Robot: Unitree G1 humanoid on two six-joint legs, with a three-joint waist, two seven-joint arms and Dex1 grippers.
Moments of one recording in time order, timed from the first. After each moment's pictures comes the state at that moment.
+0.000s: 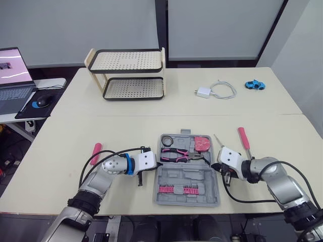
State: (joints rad) left arm -0.35 0.52 -0.33 0.37 0.13 -0.21 -0.99; right arm -0.18 -0.65 0.23 -0.10 -0.07 0.39 0.96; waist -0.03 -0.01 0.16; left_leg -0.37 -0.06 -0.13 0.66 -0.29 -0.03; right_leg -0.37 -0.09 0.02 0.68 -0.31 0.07
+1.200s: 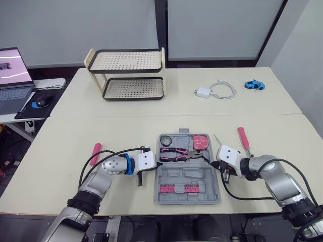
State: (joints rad) left arm -0.35 0.53 -0.33 0.36 0.13 -0.20 -0.99; right arm -0.21 -0.66 0.24 -0.08 -0.07 0.40 0.96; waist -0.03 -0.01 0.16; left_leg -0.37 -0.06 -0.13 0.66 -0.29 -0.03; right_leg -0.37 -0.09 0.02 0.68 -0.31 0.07
